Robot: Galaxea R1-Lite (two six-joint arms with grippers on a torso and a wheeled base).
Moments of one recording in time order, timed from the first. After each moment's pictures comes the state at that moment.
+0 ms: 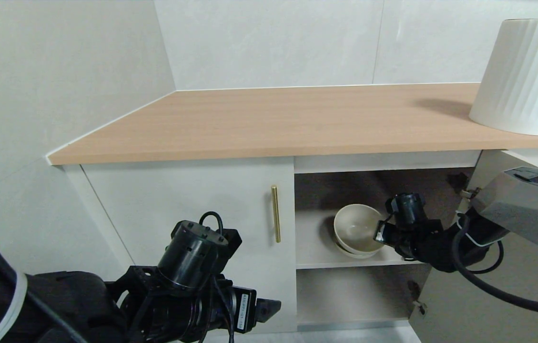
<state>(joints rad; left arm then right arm) -0.69 1.76 -0.64 -0.30 0.01 -0.44 0.33 2.29 -1.05 -0.59 -0.34 0.56</state>
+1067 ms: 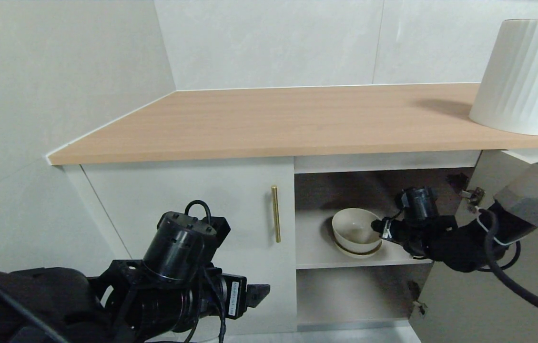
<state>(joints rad) -0.66 1.71 -0.65 -0.30 0.11 -0.40 0.33 2.17 -0.97 -0.57 -0.32 0.51</state>
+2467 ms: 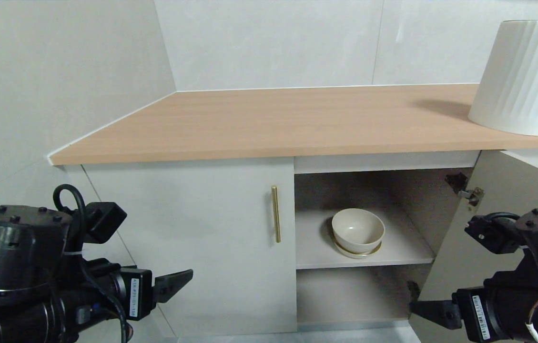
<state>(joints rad) -0.46 1.31 -0.54 -0.13 0.15 -0.28 0.66 1.34 -0.67 0.15 -0.12 0.46</state>
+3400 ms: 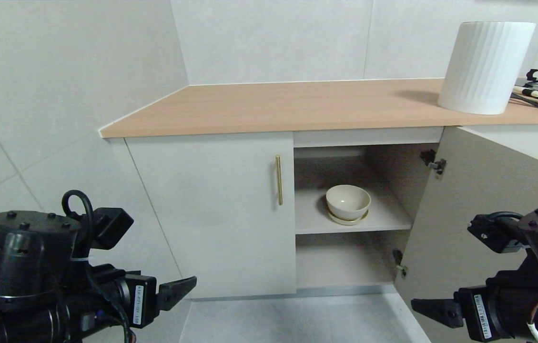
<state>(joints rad) -0.48 1.32 -0.53 -0.13 0.15 -0.28 0.66 1.33 -0.67 0.15 -0.14 0.45</state>
